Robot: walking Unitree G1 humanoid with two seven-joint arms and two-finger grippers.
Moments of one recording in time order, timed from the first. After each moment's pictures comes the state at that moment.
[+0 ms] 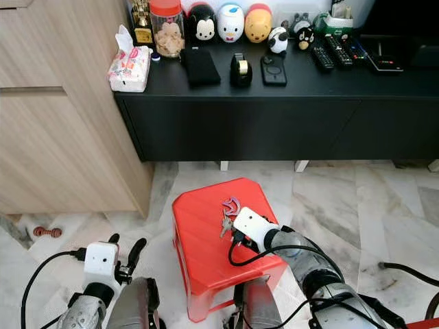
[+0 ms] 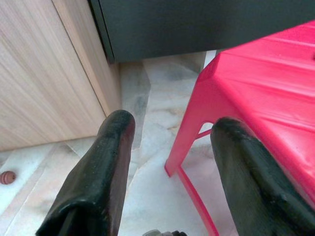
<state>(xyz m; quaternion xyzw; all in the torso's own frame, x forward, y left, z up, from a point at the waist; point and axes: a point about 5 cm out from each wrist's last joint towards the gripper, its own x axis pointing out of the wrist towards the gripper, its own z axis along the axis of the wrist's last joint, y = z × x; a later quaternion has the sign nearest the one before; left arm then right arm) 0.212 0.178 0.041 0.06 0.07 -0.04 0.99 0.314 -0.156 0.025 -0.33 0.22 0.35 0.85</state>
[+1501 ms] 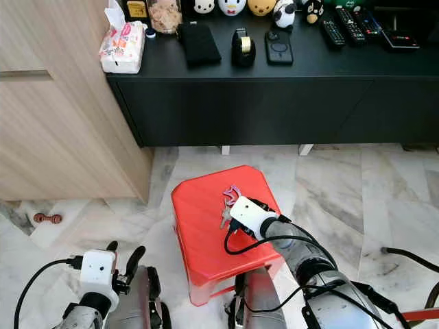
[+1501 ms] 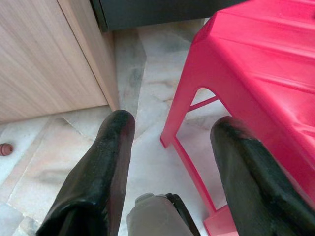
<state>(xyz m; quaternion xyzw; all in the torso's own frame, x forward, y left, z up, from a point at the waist) 0.193 0.175 0.045 0.06 0.09 -0.04 0.99 0.332 -0.148 0.040 -0.37 0.17 0.29 0.87</state>
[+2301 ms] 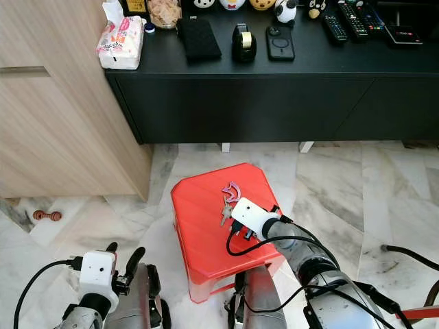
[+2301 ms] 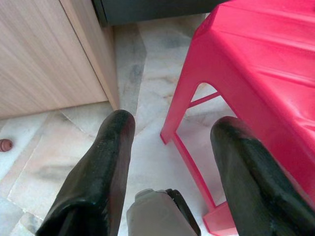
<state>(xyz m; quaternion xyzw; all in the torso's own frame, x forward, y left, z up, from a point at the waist) 0.194 0.175 0.046 0.06 0.09 -0.04 0.99 0.332 -0.153 0.040 -0.38 0.18 0.28 0.86</state>
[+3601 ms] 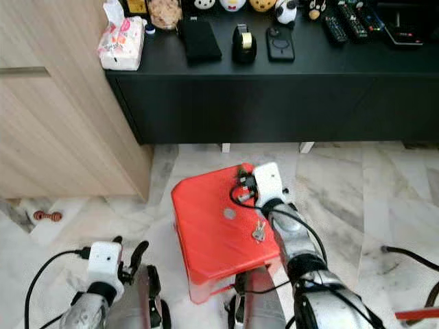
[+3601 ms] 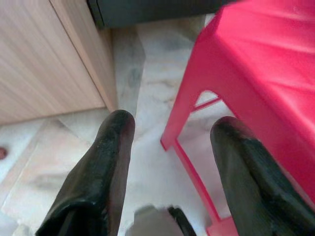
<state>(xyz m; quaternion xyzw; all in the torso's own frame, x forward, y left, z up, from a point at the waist) 0.225 0.173 0.037 0.06 0.09 -0.04 0.99 0.351 -0.141 0.087 -0.03 0.04 0.17 0.98</state>
